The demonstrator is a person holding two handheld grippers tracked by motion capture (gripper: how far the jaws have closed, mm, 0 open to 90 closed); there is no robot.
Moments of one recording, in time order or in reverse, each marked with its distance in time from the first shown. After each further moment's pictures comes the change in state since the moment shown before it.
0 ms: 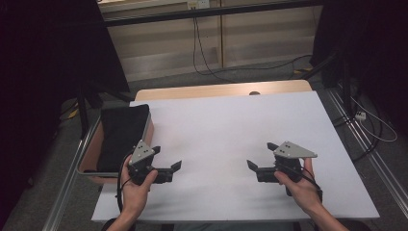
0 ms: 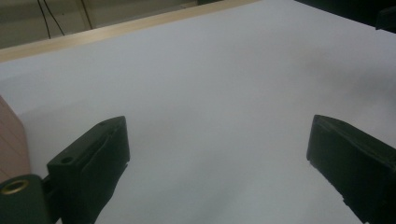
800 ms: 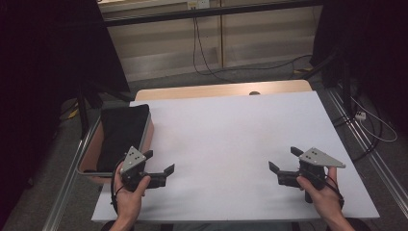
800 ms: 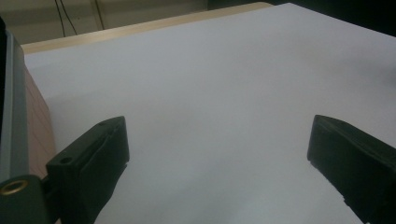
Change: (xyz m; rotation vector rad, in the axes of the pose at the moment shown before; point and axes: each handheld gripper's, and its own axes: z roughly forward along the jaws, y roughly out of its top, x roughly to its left) left arm 0.004 -0.019 -0.016 -0.045 0.036 -0.022; right arm -0.029 -0.025 -0.035 -0.040 -0.103 0.064
